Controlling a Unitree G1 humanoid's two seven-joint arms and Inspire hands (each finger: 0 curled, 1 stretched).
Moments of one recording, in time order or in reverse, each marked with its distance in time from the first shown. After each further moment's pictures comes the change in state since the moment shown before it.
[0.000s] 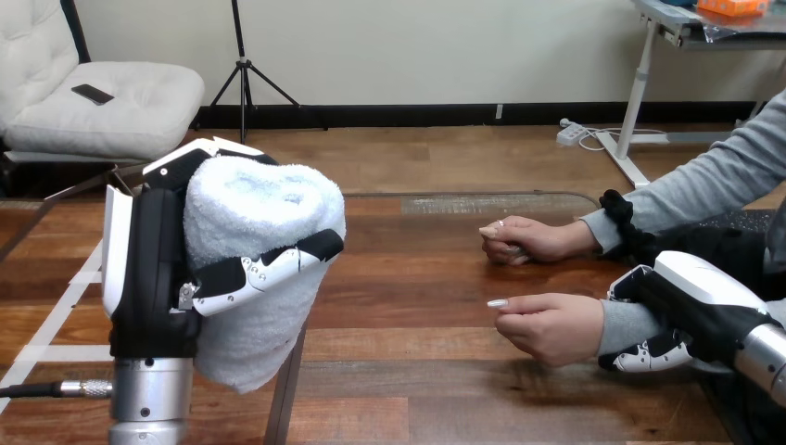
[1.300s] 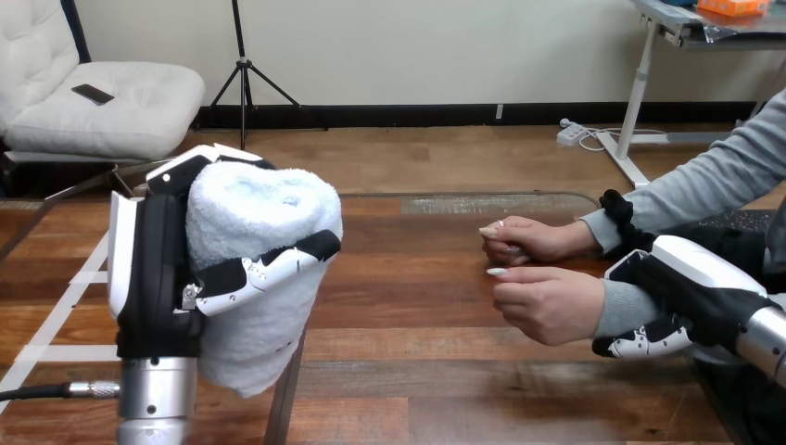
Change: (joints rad) left arm -0.031 -0.007 -0.002 0.092 -0.007 -0.010 0.016; right arm -0.015 -0.018 -0.003 -0.046 0.086 -0.017 0.094
